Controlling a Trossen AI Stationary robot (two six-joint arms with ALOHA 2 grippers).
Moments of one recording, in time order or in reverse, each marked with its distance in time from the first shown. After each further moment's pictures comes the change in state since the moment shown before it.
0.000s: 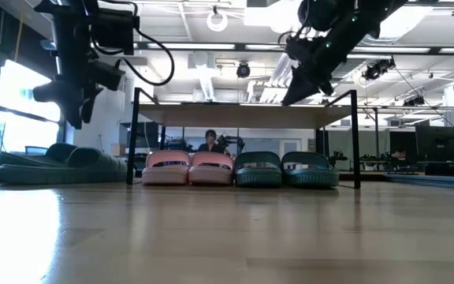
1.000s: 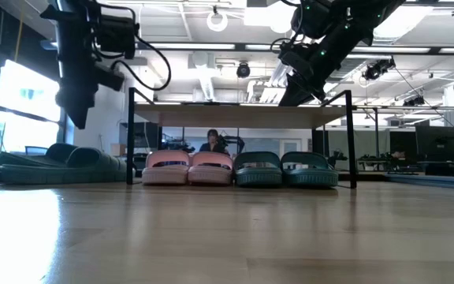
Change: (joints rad) left arm 0.116 -0.007 -0.001 0.031 -0.026 -0.187; right arm -0.002 0.071 0.002 0.014 -0.023 -0.088
